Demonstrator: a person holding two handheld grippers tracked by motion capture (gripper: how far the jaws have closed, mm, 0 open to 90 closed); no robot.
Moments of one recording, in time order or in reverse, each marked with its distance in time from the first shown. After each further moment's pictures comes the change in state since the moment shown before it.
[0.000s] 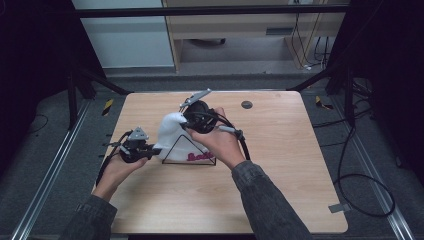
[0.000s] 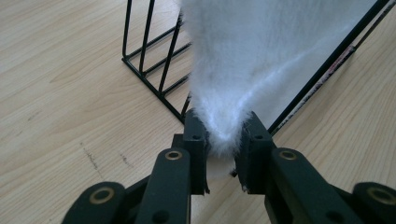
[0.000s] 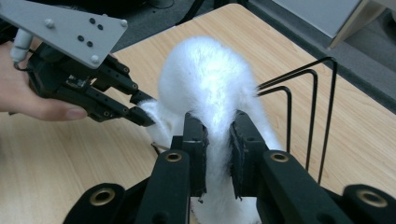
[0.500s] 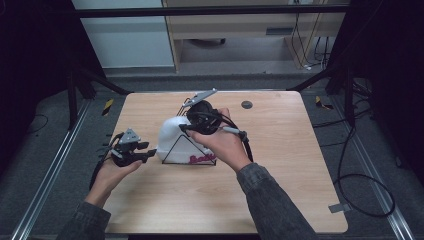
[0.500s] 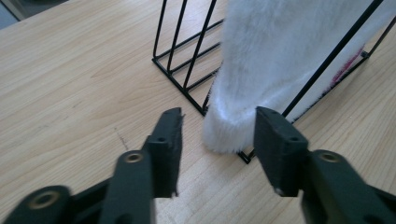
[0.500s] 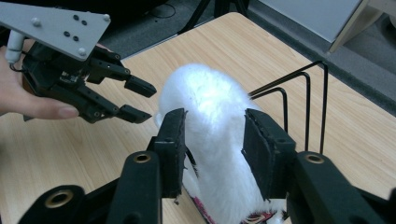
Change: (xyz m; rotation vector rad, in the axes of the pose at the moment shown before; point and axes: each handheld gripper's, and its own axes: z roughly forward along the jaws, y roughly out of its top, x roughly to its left) left arm -0.004 -0.009 -0.023 -0.041 0.104 -0.014; right arm 0.003 -0.001 -0.018 -0.033 0.006 0.020
